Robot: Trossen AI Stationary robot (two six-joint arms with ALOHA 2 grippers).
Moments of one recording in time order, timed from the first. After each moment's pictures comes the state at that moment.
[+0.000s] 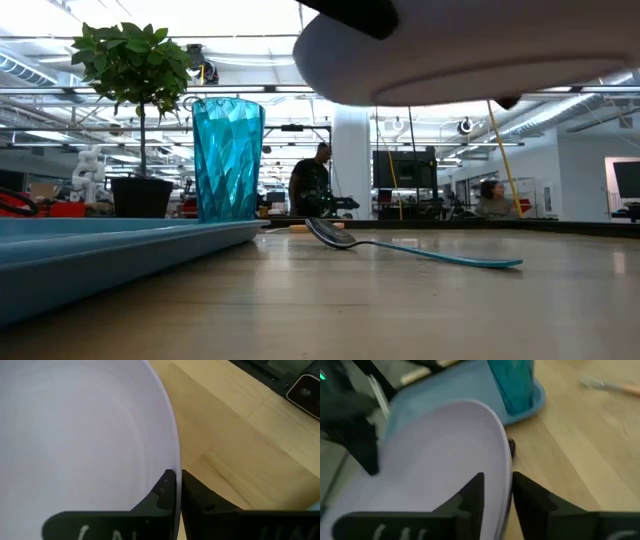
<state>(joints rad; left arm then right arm) -0.51 2.06 1.70 -0.60 -0.20 0.39 0.27 0.95 0.57 -0.13 0.18 0.53</state>
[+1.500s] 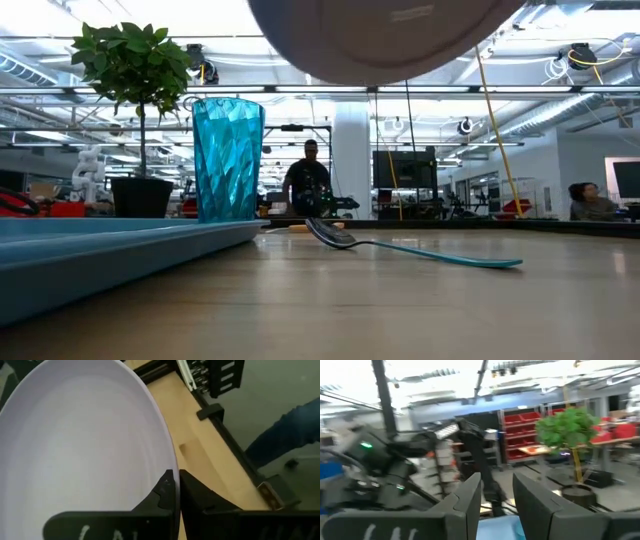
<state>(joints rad) -0.60 1.88 1.70 -0.50 -0.37 0.05 0.45 0.96 0.57 0.67 0.57 0.05</state>
